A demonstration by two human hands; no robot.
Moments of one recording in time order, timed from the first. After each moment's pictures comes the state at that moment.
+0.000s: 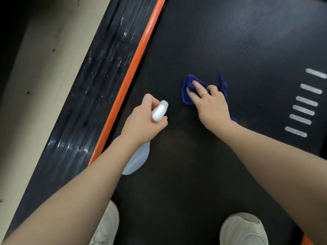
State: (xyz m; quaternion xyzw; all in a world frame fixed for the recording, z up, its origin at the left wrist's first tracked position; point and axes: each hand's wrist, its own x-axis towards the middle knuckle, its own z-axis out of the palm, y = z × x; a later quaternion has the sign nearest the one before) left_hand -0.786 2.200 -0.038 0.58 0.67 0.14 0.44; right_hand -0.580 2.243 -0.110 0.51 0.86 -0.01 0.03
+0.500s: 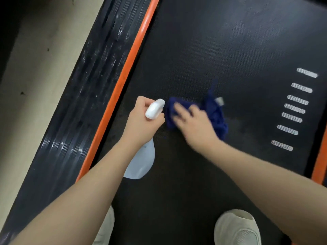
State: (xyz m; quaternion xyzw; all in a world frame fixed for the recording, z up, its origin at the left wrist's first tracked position) left_hand -0.770 2.191 -0.040 0.48 0.70 0.25 0.47; right_hand -0.593 2.186 -0.116 0.46 0.89 -0.02 -0.01
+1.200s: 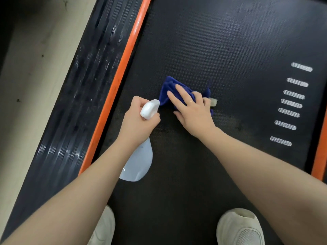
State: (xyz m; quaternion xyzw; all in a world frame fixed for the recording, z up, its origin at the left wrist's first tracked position) left_hand -0.772 2.196 -0.046 0.50 0.70 0.23 0.46; right_hand -0.592 2.216 -0.124 0.57 0.82 -0.02 -0.05
